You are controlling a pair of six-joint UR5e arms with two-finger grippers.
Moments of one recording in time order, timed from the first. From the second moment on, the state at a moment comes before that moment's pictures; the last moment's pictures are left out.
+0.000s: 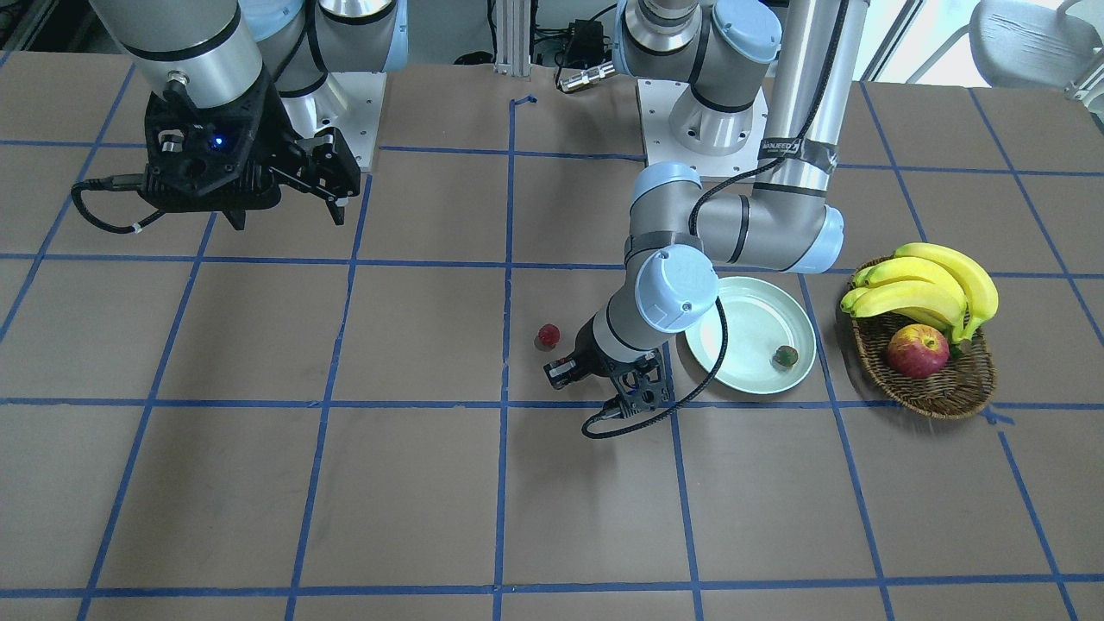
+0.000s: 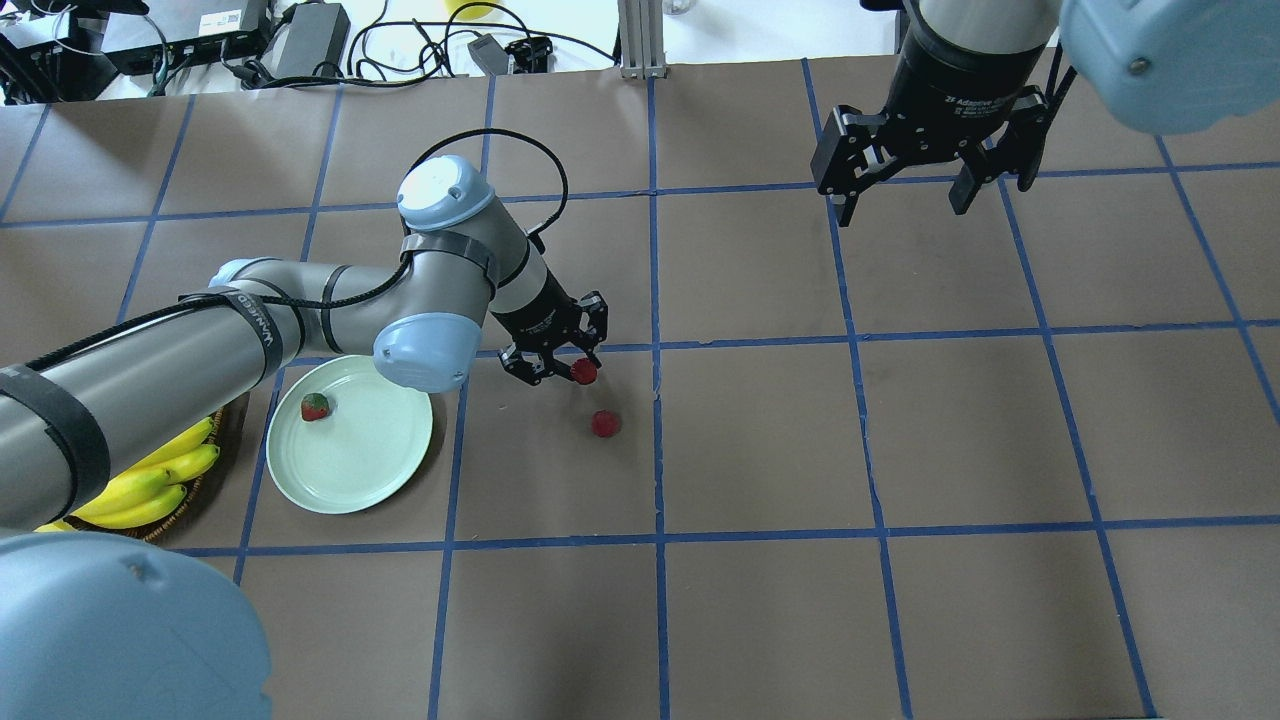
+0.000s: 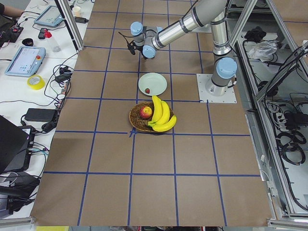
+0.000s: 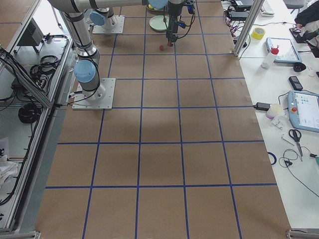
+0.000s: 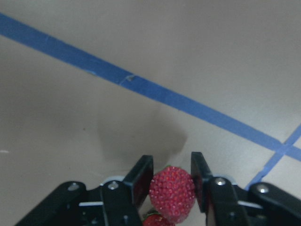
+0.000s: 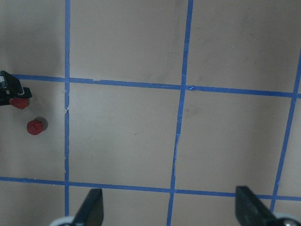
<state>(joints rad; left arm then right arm) -1.71 -2.01 -1.85 -0.90 1.30 -0.59 1.64 -1.51 1.47 -1.50 -1.56 -0.01</state>
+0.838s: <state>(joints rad) -1.46 -1.89 -1.78 -1.19 1.57 -0.17 1.64 -1.54 1.47 -1.46 -1.56 -0.01</state>
